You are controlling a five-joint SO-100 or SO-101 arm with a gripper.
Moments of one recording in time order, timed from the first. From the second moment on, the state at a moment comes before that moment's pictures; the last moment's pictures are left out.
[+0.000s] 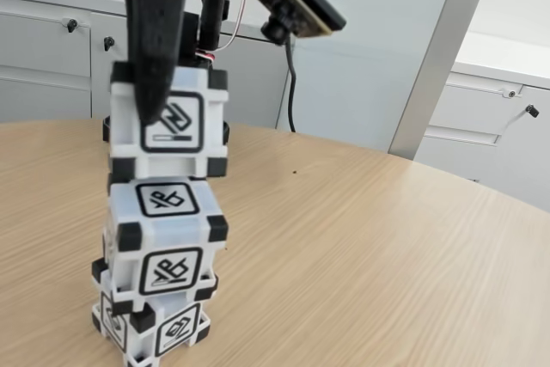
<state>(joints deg) 29.8 121.0 102.7 84.3 -14.5</state>
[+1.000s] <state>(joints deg) 29.0 119.2 102.8 84.2 -15.6</state>
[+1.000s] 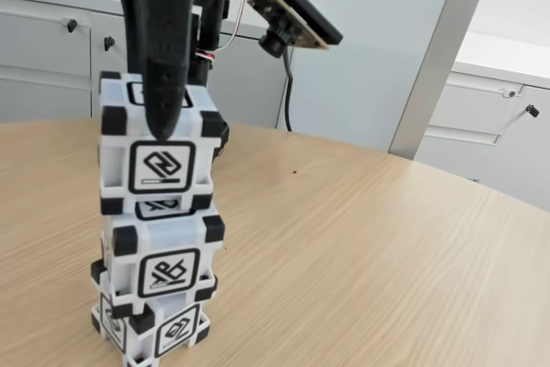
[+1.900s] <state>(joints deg) 23.6 153.5 102.8 88.3 -7.6</state>
